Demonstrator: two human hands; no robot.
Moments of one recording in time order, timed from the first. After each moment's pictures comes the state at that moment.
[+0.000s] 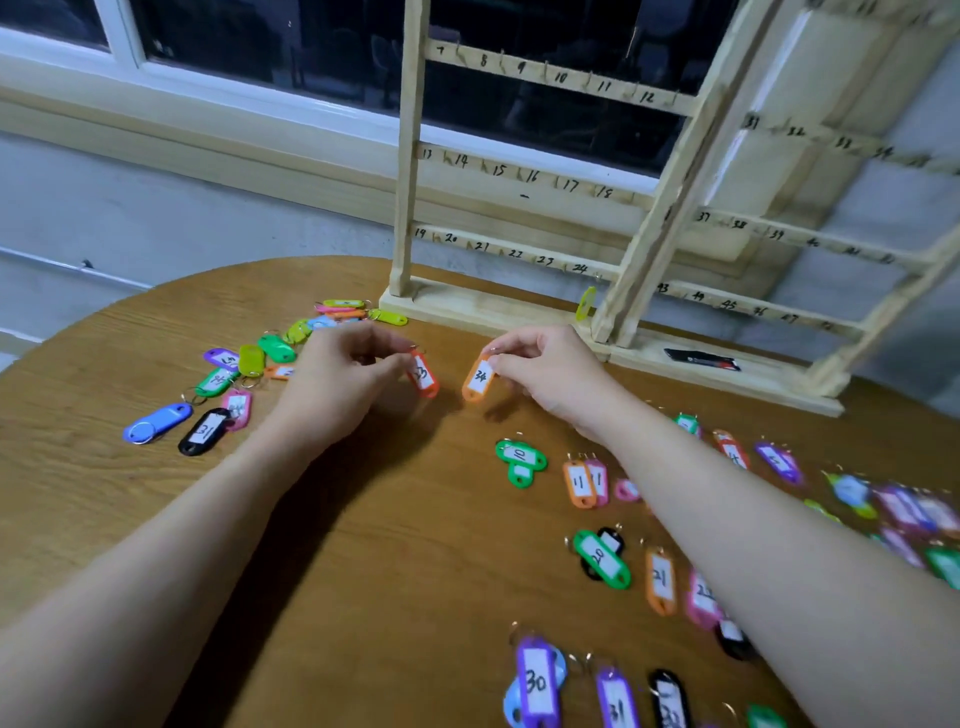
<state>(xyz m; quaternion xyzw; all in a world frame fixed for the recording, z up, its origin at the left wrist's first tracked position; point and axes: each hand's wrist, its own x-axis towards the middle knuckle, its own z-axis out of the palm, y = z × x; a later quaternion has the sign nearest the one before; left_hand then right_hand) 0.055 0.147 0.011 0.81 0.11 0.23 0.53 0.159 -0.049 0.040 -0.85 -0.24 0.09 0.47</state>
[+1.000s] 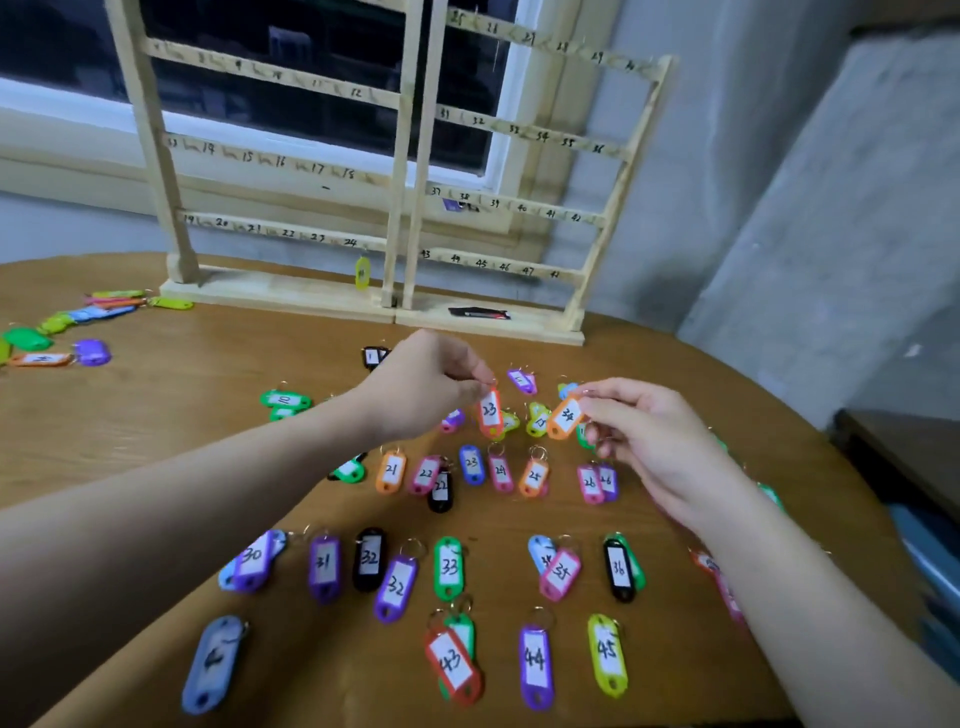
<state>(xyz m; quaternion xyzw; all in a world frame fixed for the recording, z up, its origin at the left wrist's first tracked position) 0.053 -0.126 0.066 0.87 -0.12 0.05 0.48 0.037 -0.368 0.076 -0.78 -0.02 0.03 0.62</state>
